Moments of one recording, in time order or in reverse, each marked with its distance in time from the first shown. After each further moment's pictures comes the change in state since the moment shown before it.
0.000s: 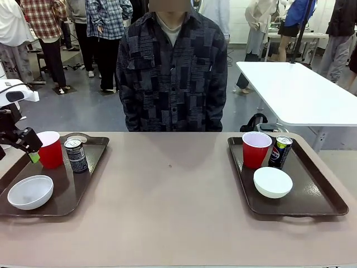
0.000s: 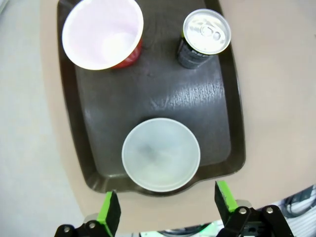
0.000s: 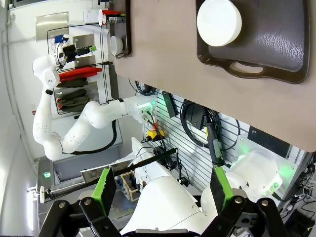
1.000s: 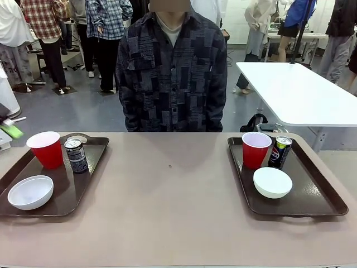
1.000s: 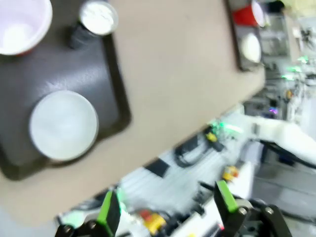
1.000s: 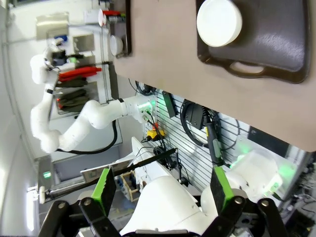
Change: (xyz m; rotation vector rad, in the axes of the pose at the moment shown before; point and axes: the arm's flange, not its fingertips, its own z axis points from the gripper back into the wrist) left arm -0.012 0.085 0.055 -0.737 0.146 -0.017; right arm 0.000 0.000 0.000 0.000 0.000 0.000
